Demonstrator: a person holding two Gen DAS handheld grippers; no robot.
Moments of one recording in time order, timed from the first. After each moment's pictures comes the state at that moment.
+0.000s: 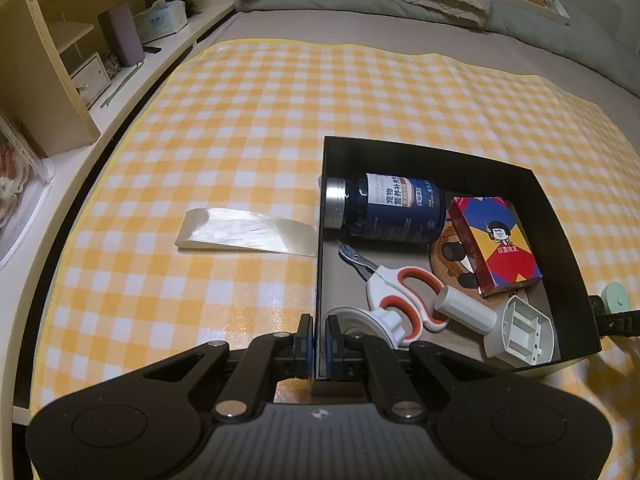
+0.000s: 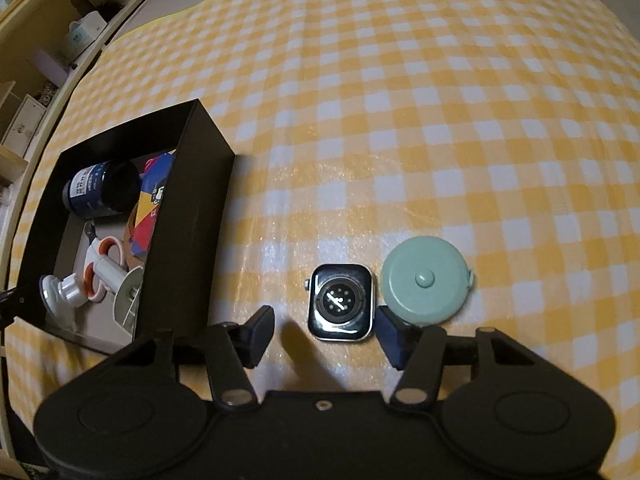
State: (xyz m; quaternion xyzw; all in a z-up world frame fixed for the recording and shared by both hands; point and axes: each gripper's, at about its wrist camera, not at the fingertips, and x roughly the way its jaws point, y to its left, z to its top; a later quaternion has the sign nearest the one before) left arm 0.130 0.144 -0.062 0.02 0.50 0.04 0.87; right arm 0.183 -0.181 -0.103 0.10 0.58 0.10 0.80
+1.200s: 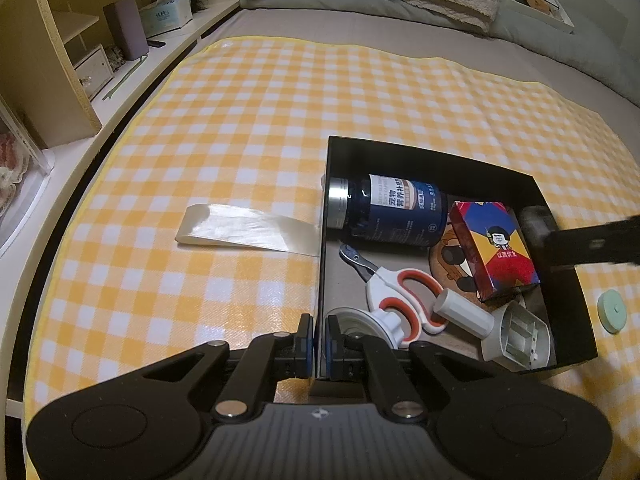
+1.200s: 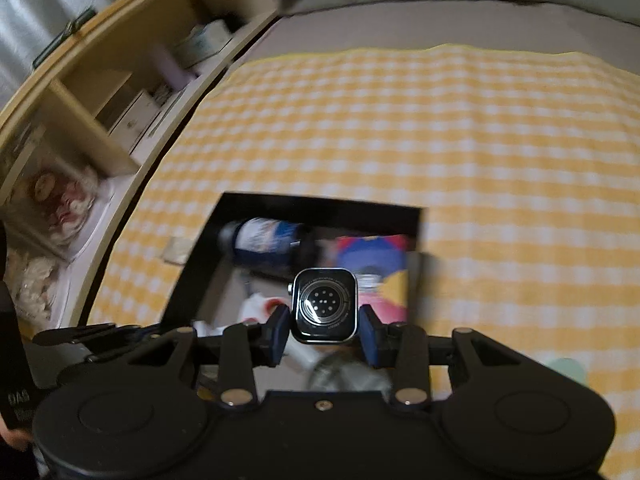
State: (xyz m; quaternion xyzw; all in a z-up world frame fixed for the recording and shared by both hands) left arm 0.130 0.147 -0.063 0.00 0.50 0.05 0.87; right arm 0.198 -0.084 -0.018 0.07 0.52 0.24 0.82
